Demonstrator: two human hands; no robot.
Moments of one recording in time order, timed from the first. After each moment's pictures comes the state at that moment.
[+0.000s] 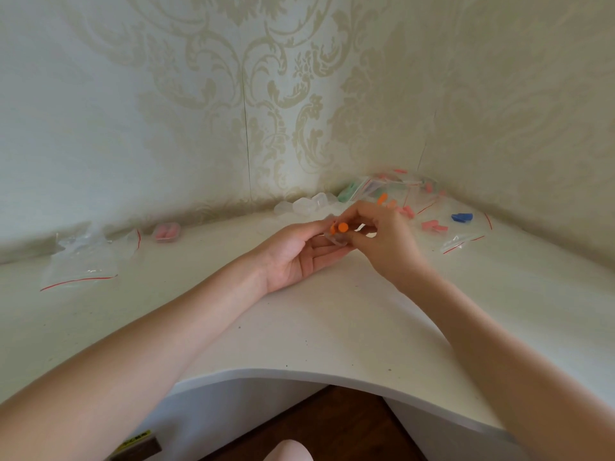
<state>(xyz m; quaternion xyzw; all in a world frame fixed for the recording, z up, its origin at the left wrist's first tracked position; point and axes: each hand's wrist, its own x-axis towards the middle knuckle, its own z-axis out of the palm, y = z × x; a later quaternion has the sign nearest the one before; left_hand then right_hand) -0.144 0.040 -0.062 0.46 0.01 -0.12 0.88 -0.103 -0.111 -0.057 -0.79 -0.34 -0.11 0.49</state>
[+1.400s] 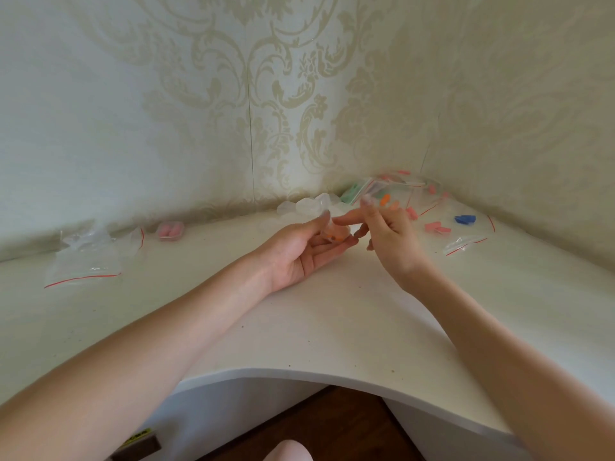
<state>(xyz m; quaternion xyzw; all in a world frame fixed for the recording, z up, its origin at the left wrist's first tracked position) -0.142 0.042 -0.061 0.46 0.05 -0.10 0.88 -0.104 -0.107 -0.054 -0.77 -0.27 -0.07 0.58</state>
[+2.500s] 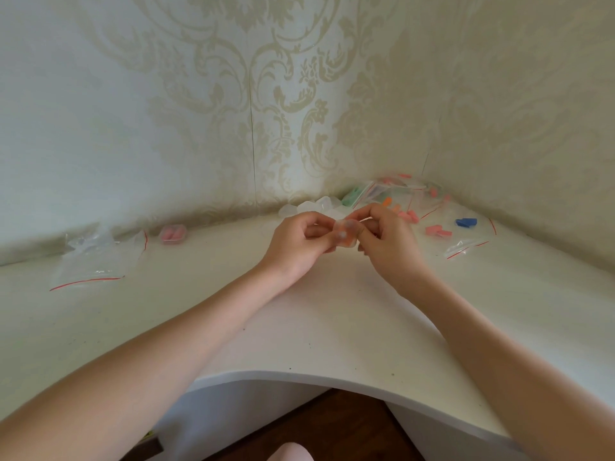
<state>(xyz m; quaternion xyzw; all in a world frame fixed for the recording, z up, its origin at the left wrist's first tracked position) -0.144 0.038 -0.072 0.75 -0.01 0.16 0.65 -0.097 -0.108 -0.065 -0.79 -0.27 -0.08 0.55</state>
